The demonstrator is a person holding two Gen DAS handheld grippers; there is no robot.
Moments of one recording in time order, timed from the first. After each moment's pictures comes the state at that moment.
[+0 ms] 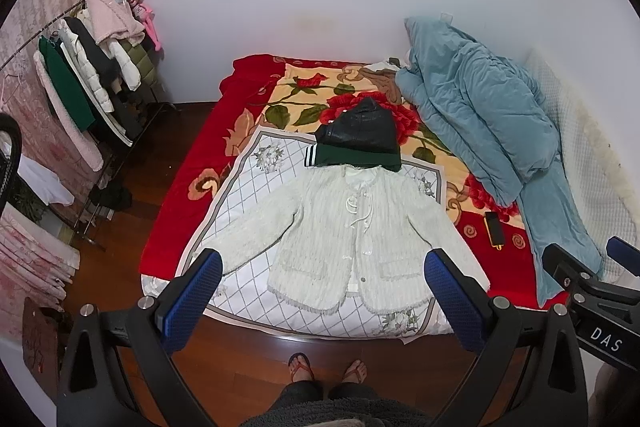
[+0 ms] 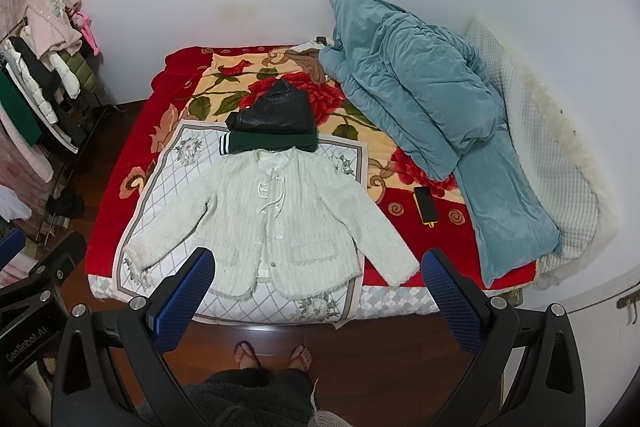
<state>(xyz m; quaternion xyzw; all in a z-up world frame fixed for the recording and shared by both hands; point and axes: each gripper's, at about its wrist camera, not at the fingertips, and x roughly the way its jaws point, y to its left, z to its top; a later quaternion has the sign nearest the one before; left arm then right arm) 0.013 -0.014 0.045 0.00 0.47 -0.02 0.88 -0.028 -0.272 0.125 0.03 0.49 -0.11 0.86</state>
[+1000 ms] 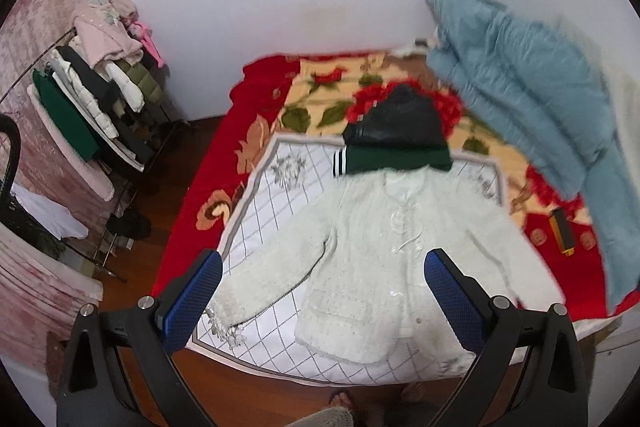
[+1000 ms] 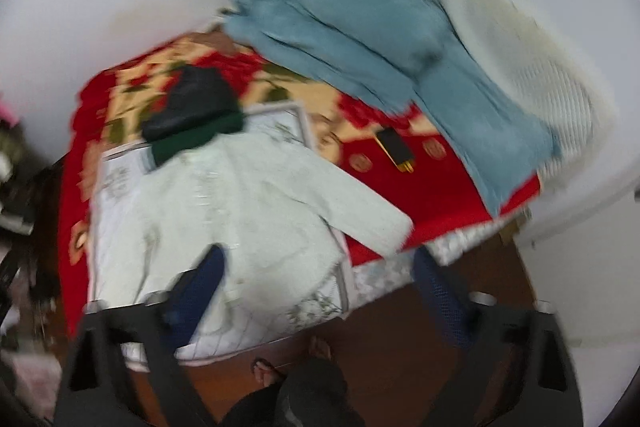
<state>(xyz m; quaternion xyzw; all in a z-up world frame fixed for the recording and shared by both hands) 0.154 -0.031 -0.132 0.08 0.46 0.03 0.88 0.038 -0.411 -0.078 0.18 0.53 -0.27 0.78</state>
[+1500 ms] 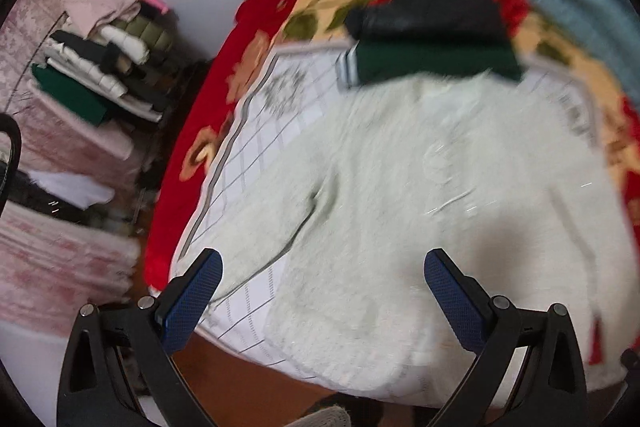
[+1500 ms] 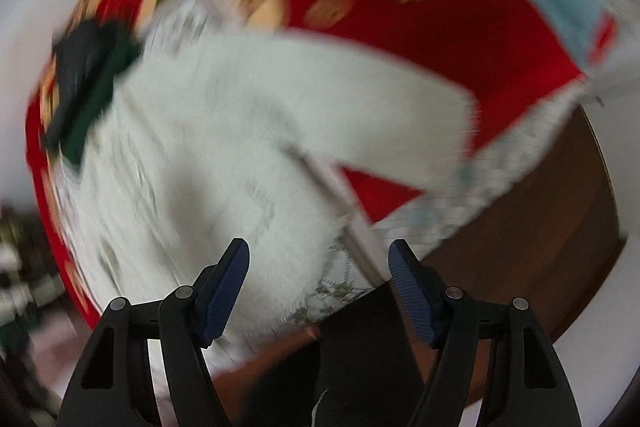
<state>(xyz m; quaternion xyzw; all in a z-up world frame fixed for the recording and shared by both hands) 0.256 -0.092 -0.353 0.15 0.56 0.15 0.80 0.116 -0.505 -0.444 0.33 0.67 -0.18 0.63</state>
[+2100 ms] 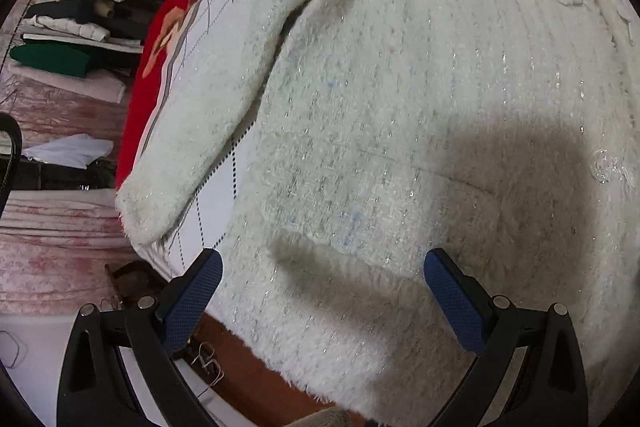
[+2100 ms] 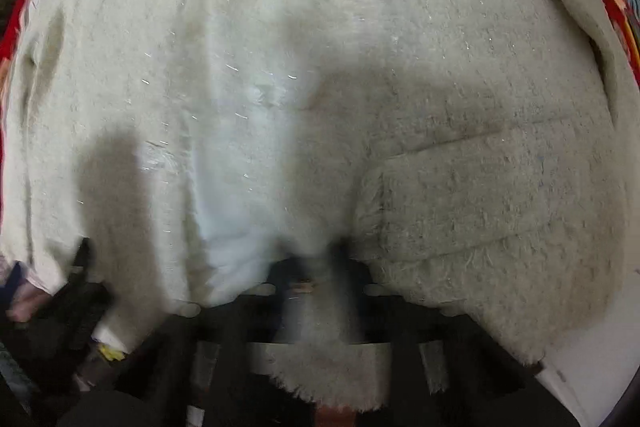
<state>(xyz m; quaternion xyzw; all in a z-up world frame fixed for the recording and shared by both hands) 0.195 -0.007 -0.577 0.19 0.66 0.18 0.70 0.199 -0.241 -0.600 0.15 0.76 -0.06 0.62</state>
